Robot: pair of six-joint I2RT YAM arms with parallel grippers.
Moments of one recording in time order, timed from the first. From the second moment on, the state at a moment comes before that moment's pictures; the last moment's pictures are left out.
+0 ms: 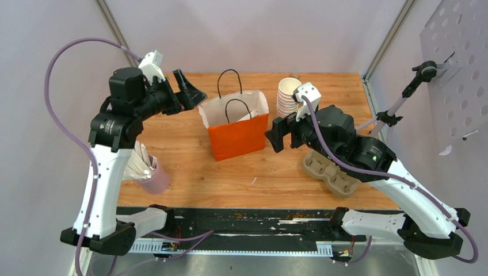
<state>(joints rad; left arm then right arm) -0.24 1.17 1.66 -0.85 0.32 -0.53 0.95 1.05 1.46 -0.74 0.28 0.17</state>
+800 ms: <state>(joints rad) -0.24 0.48 1.24 -0.98 0.31 -0.39 0.95 0.78 1.17 -0.75 0.46 0.46</state>
